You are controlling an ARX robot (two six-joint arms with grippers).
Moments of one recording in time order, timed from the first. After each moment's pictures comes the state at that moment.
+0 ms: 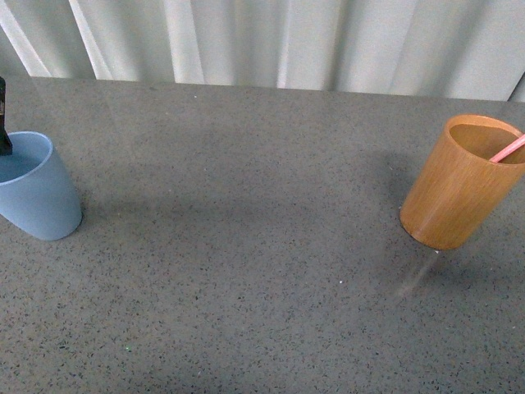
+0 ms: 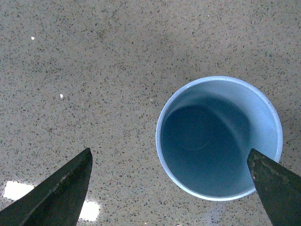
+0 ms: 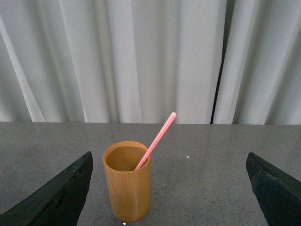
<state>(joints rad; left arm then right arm) 0.03 1.61 0.85 -0.16 -0.16 -0.07 0.00 0.00 0.02 0.00 0.00 0.00</state>
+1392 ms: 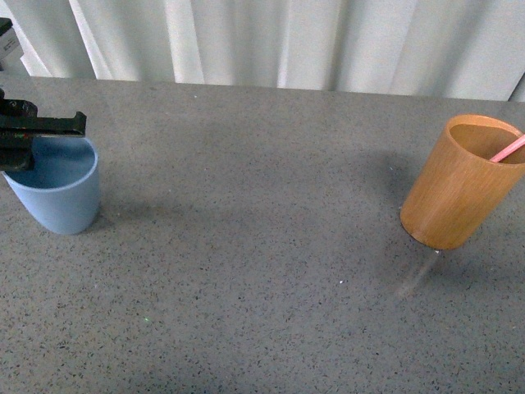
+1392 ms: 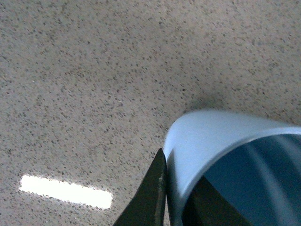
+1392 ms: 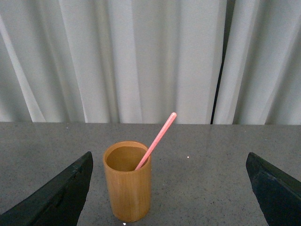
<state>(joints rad) -0.06 1.82 0.99 -0.18 -0.20 -0.09 0.00 0.00 0.02 0.00 0.00 0.00</state>
